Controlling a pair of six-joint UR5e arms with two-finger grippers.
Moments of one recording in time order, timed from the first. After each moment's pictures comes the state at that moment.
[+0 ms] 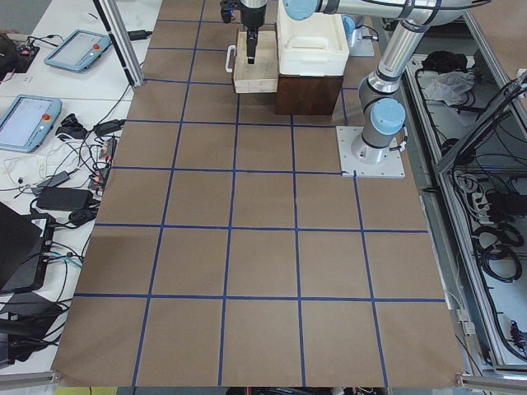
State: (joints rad) left arm -1.53 -1.52 -1.56 -1.60 1.55 0.08; right arm 1.06 -1.04 1.59 -2.18 -1.59 -1.87
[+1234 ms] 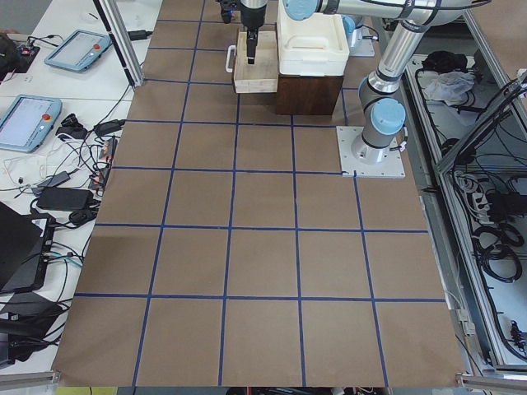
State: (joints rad) left arm -1.53 -1.52 -1.56 -1.60 1.55 0.08; right arm 1.06 -0.96 1.58 -2.19 -1.58 -2.03
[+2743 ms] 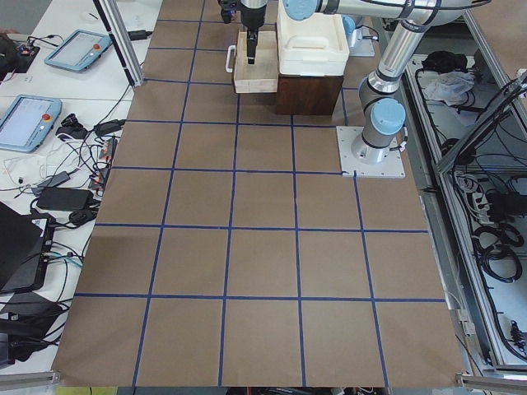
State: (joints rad) left arm -1.53 -1.52 -1.56 -1.60 1.55 0.08; right arm 1.06 -0.95 1.59 -2.22 -1.59 -2.04
